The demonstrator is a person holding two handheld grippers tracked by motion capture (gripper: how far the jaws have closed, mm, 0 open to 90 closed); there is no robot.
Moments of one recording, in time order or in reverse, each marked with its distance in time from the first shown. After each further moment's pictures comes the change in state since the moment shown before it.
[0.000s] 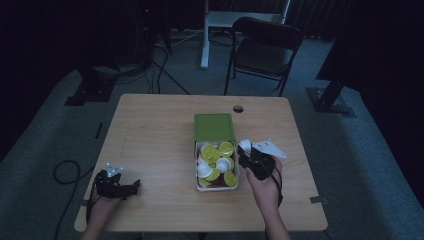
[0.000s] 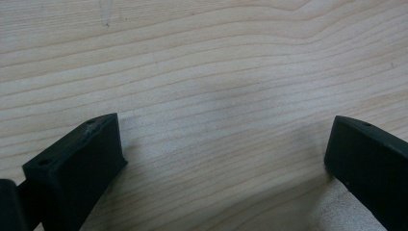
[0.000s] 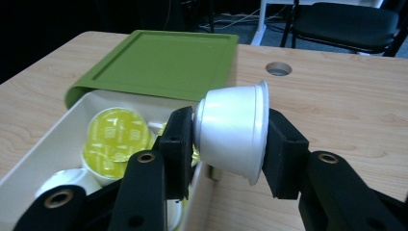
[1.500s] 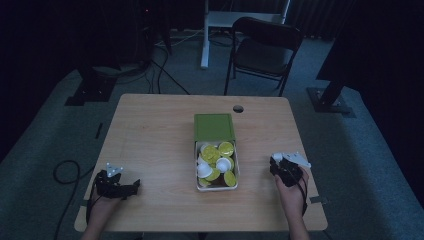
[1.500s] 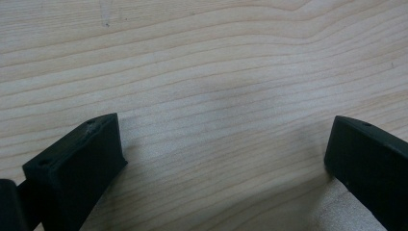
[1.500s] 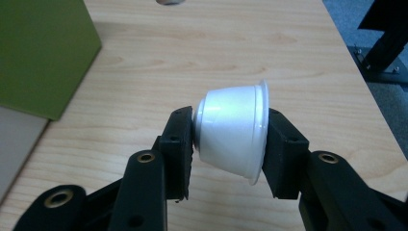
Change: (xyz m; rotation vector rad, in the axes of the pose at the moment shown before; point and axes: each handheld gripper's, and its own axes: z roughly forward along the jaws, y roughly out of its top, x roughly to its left) left arm 0.000 0.000 0.000 -0.002 0.000 -0.001; right arm -0.104 -0.071 0.016 0.112 -0.212 0.045
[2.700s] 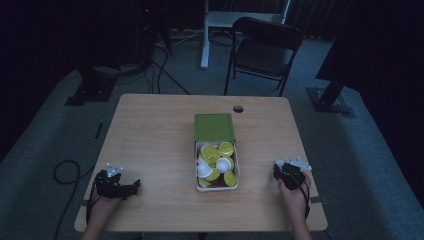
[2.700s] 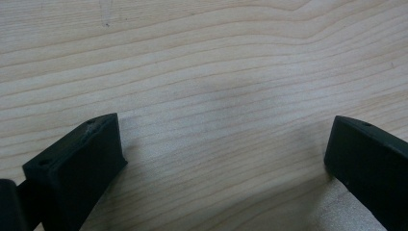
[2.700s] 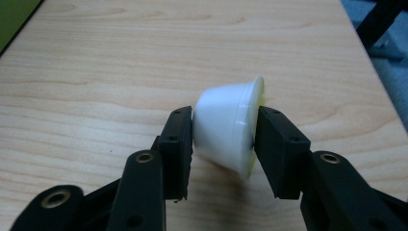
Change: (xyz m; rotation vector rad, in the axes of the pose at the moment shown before) left arm 0.000 0.000 0.000 0.000 0.000 0.000; right arm -0.017 -0.023 0.015 0.097 -0.046 0.002
